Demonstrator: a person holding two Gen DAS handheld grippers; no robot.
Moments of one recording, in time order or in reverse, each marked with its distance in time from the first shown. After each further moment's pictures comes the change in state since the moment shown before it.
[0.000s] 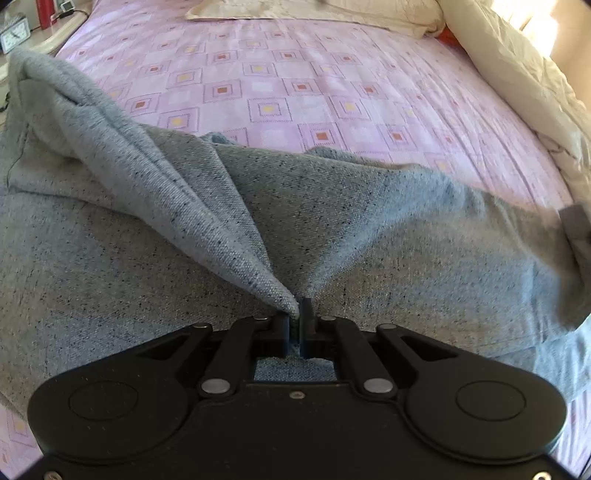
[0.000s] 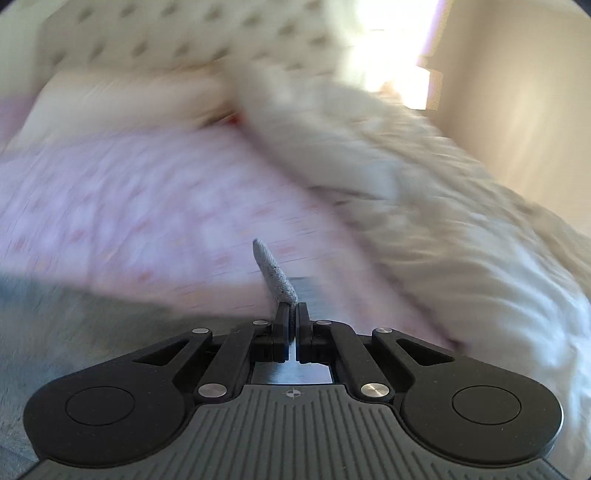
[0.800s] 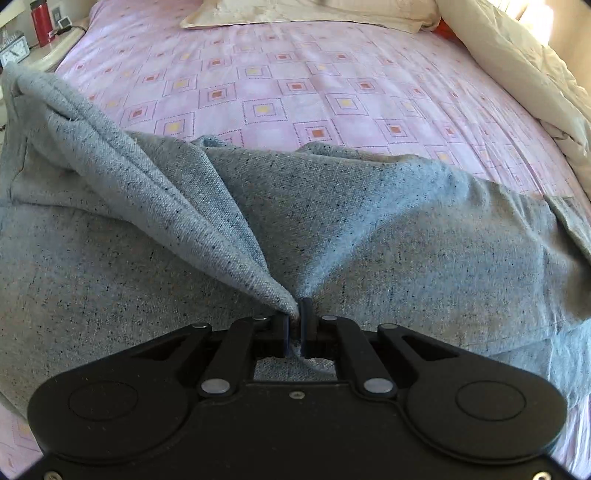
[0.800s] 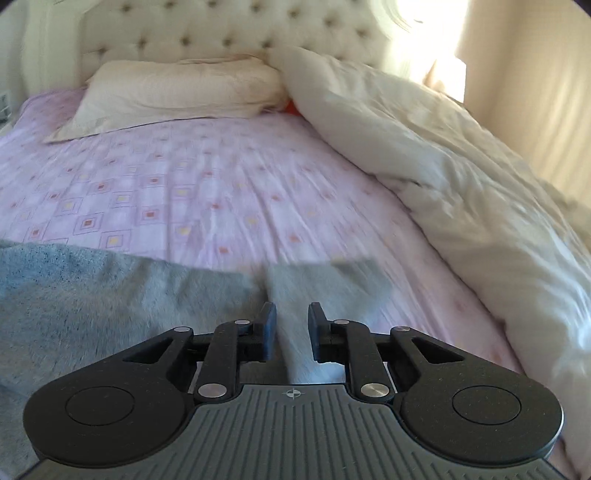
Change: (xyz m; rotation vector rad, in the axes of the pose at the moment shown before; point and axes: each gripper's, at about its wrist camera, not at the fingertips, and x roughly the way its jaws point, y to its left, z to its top) left arm 0.002 -0.008 -0.002 0.060 -0.016 0.050; right arm 0.011 0.079 -0.007 -0.144 0.061 0.197
